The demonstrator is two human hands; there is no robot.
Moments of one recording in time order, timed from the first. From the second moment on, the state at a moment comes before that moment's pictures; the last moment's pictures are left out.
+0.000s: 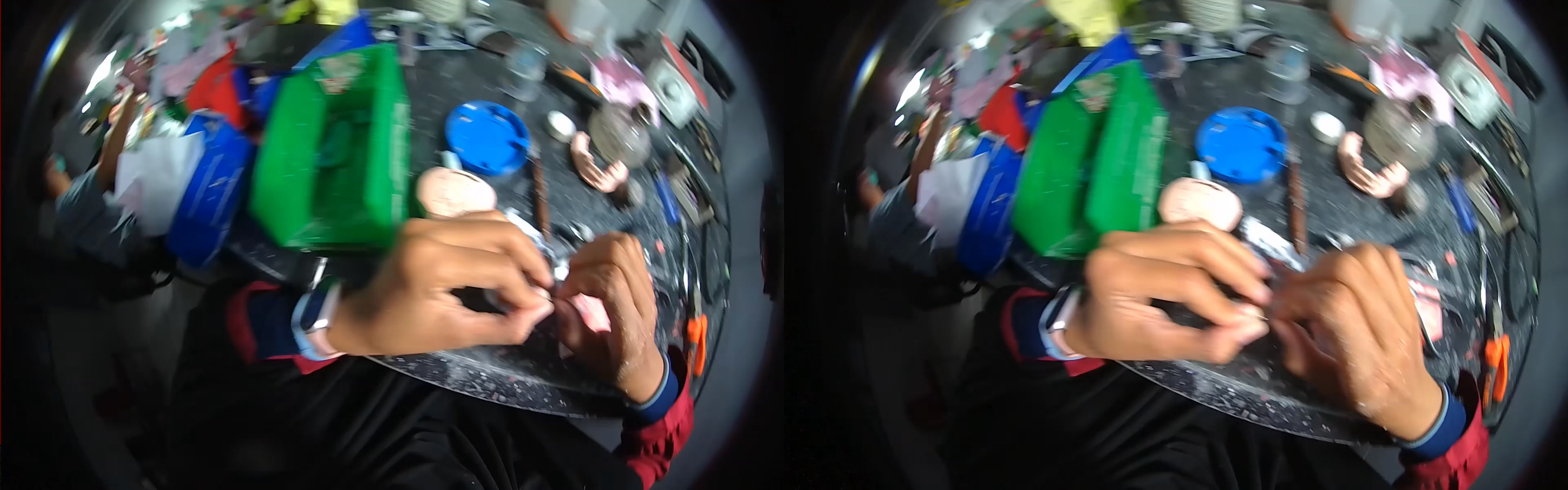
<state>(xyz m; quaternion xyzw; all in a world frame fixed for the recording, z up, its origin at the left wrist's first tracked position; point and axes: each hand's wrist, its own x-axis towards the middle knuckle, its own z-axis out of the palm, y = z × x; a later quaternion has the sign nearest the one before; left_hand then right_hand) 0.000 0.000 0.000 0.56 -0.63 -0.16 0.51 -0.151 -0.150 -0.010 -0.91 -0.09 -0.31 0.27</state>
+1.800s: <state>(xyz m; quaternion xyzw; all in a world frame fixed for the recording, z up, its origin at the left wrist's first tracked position) -0.016 -0.016 -0.018 0.42 -0.40 -0.52 0.62 -0.164 -0.170 0.003 -0.90 -0.13 -0.28 0.32</state>
